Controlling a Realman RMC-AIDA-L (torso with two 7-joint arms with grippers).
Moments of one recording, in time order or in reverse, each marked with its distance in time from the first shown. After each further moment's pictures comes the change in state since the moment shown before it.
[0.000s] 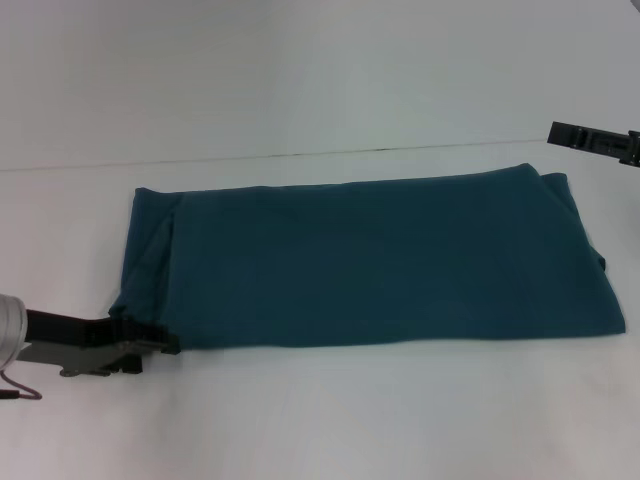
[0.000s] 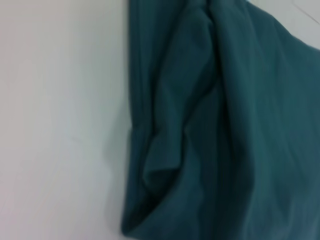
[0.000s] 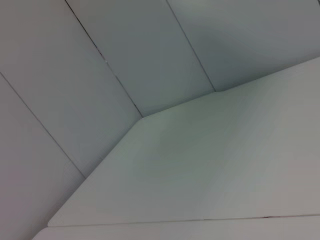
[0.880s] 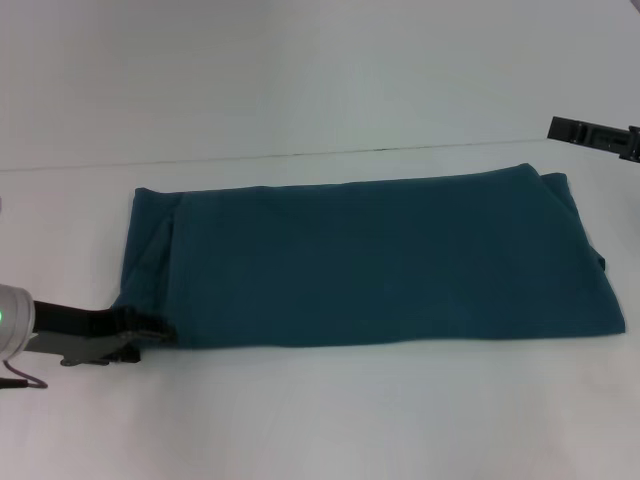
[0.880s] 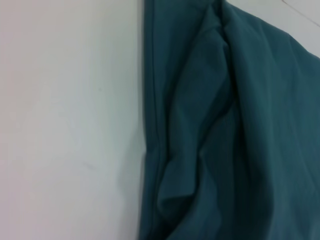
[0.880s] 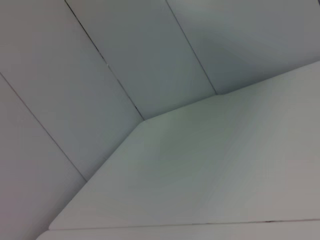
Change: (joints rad) left arm -0.018 -0.001 0.022 -0.027 0.012 -0.080 -0.017; right arm 0.004 0.000 0.005 -0.002 0.004 -0.002 0.000
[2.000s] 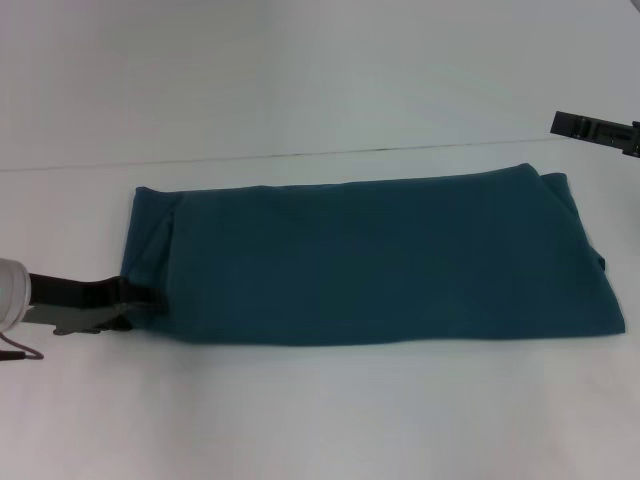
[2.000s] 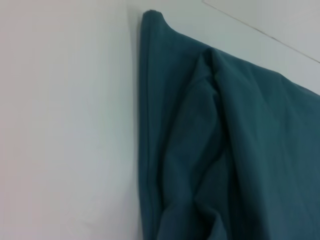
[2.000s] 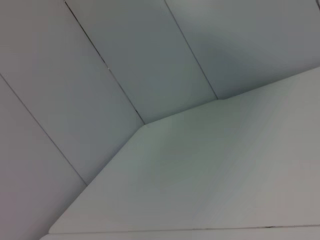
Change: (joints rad) left arm -0.017 -0.001 0.000 0.035 -0.001 -0.047 0.006; right arm -0.001 -0.003 0.001 0.000 0.012 0.000 -0.006
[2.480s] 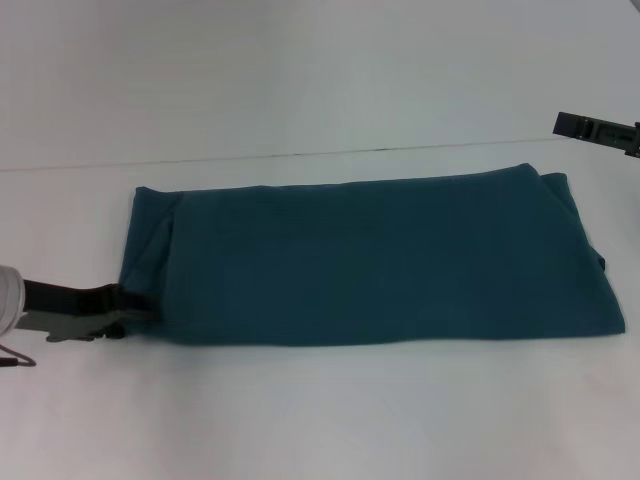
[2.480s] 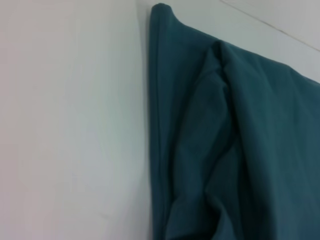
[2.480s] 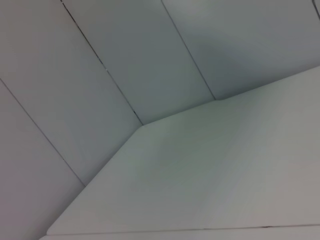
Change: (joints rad) left arm 0.006 0.001 0.000 0.009 0.020 0.016 -0.001; right arm -0.003 0.000 0.003 0.000 0.000 0.002 0.000
